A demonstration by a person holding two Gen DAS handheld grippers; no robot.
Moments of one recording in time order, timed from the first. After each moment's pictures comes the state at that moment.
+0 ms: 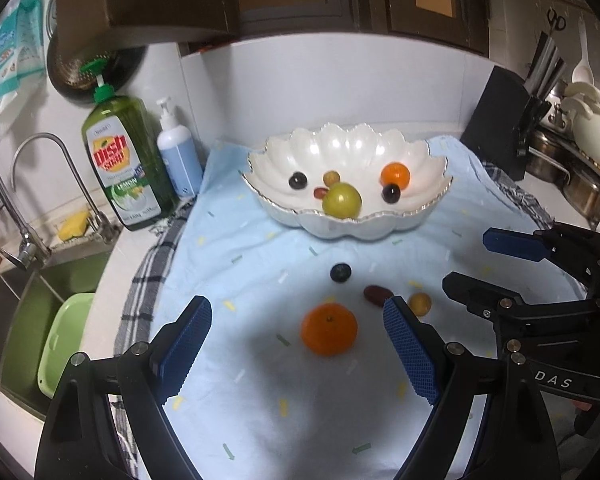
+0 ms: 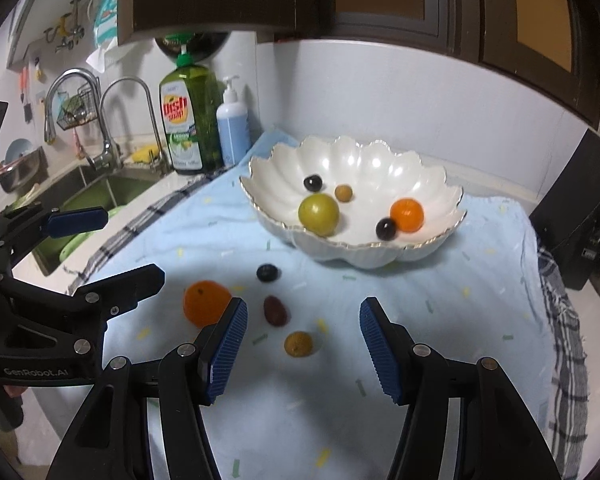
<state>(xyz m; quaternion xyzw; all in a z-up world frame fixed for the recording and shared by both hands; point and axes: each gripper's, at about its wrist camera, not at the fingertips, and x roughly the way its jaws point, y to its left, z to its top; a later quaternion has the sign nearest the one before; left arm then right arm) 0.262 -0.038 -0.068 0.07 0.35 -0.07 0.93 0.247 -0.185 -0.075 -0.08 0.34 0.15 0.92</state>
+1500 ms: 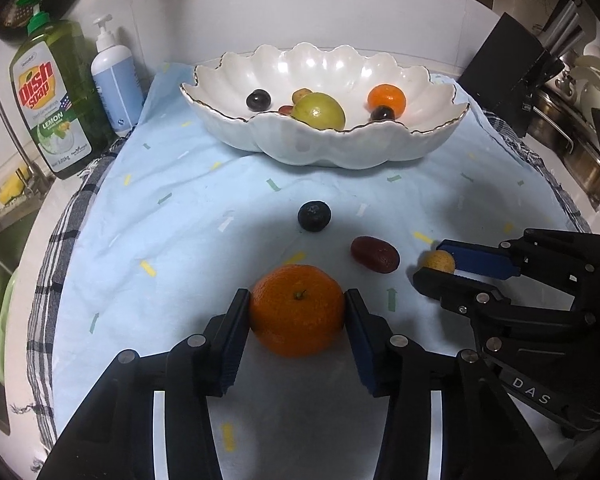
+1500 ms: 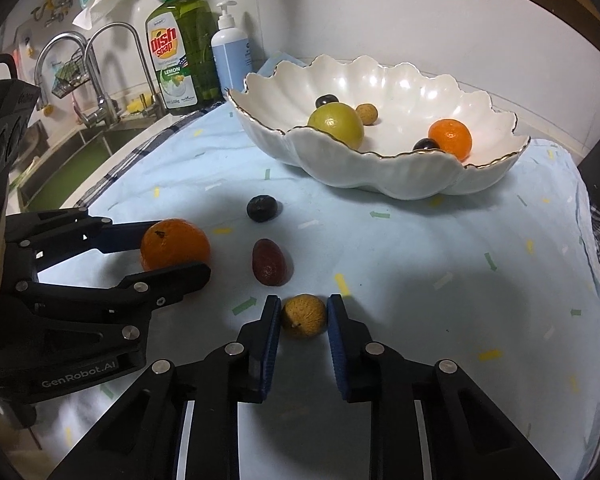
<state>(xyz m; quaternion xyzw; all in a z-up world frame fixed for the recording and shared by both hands) 0.313 -0.053 -0.140 0.05 0.44 -0.12 0.89 0.289 -0.176 -0.140 -0.08 0.42 0.18 0.89</state>
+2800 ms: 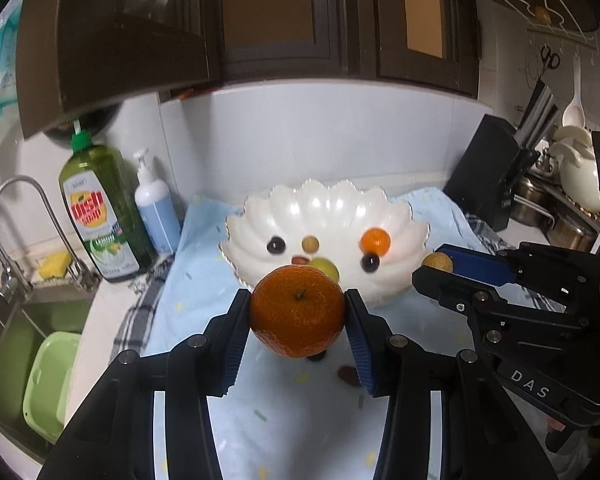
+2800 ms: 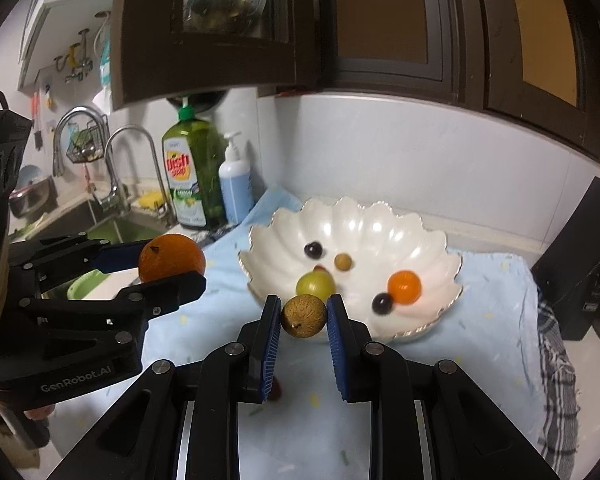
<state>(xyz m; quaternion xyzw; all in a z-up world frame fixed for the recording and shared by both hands) 0.301 -0.052 -0.018 0.05 0.30 -0.10 0.95 0.278 -0.186 -0.024 -0.07 0.27 0.17 0.94</state>
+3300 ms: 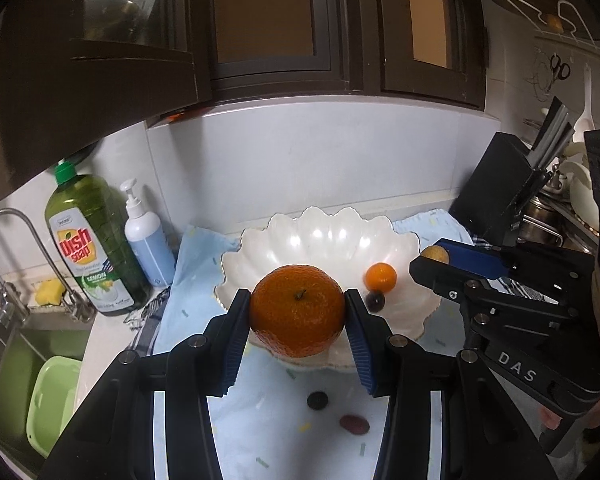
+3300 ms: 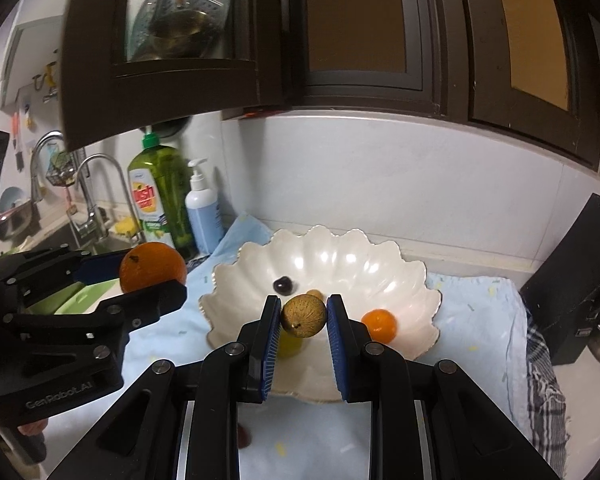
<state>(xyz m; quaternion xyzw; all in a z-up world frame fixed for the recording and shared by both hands) 0.347 -0.064 0.000 0.05 0.29 -0.11 0.95 0.326 -0.202 -0.003 -0.05 0.26 0.15 0.95</state>
